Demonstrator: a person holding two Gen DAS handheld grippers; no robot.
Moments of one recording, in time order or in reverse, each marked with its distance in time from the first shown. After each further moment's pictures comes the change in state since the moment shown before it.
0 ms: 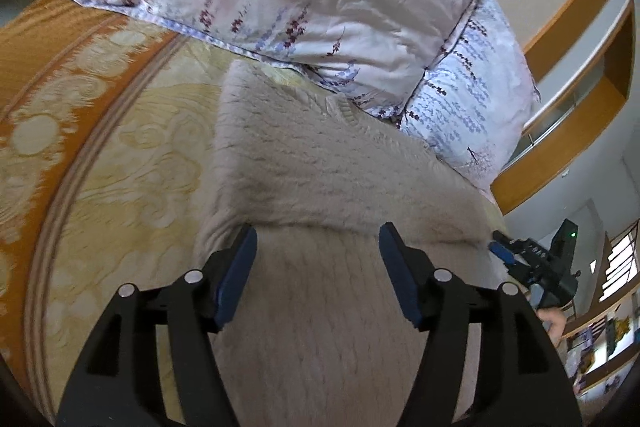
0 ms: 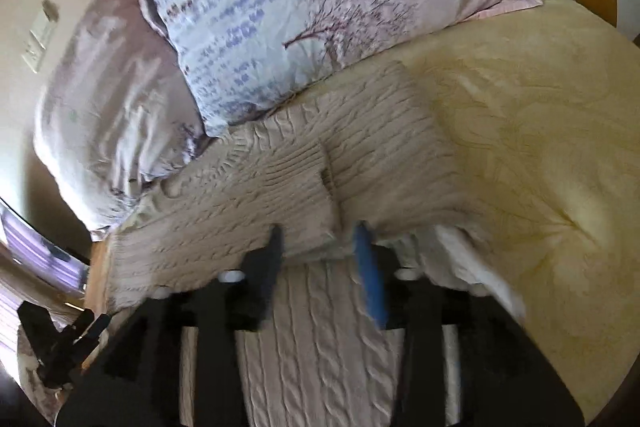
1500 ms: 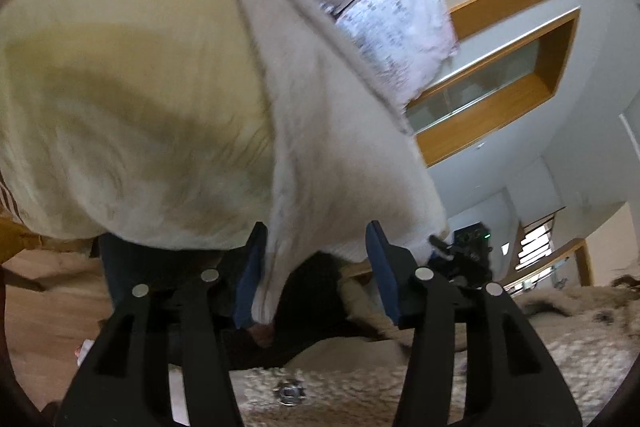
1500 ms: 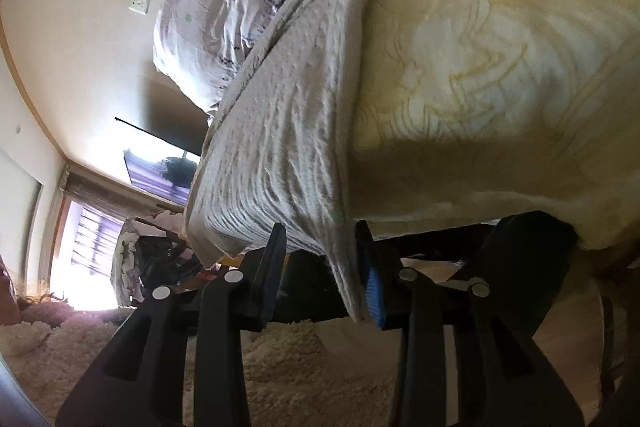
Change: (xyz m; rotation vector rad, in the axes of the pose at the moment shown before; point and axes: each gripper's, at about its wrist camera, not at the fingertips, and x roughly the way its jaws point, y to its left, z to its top) left arm -0.056 0.030 -0.183 -0.082 0.149 -0.345; right arm -0.070 -0.104 -0.163 0.036 0.329 0.483
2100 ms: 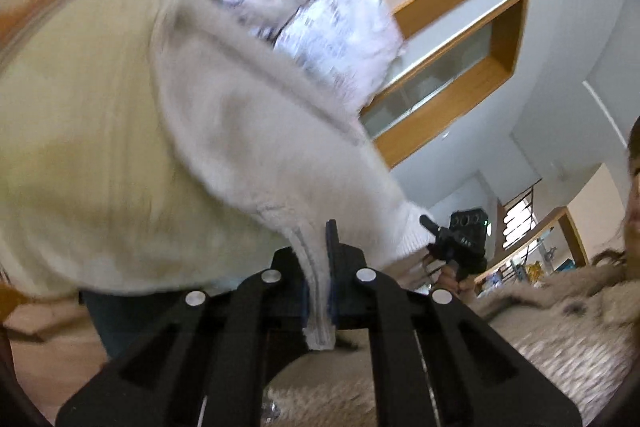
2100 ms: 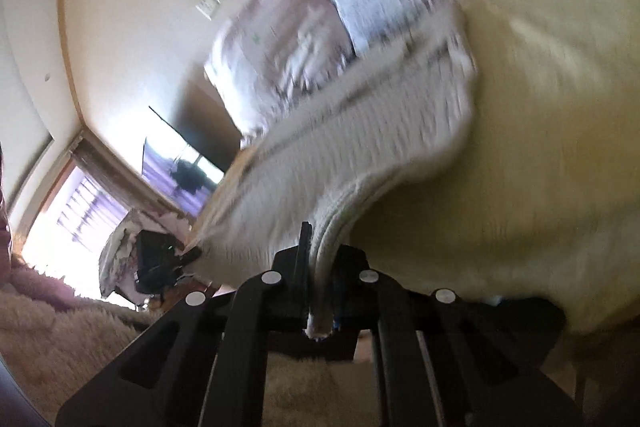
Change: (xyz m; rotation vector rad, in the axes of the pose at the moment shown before) left arm -0.024 -0.036 0.025 0.152 -0.080 -0.136; right arm -0.041 0.072 0.014 -0.275 -0.248 0.001
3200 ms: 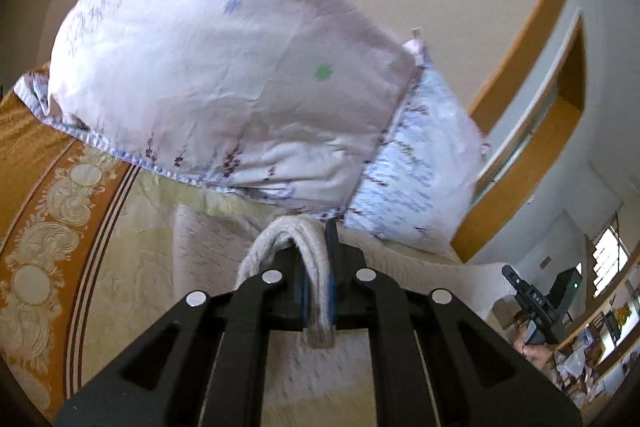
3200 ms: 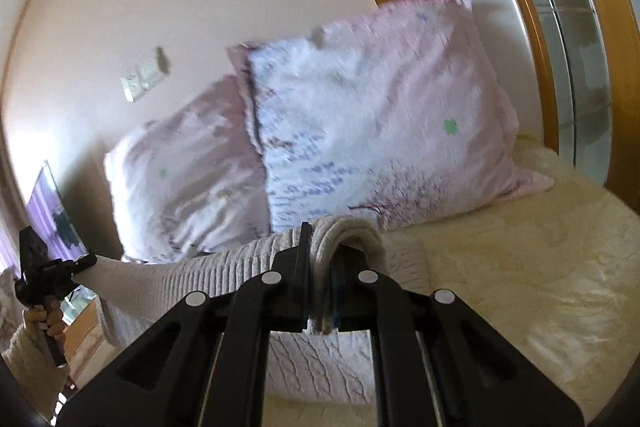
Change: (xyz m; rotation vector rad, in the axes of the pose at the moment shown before) left arm 0.064 0.007 0.241 0.082 -0.225 0.356; right arm 0.085 0.012 0.170 -0.170 -0.323 -0.421
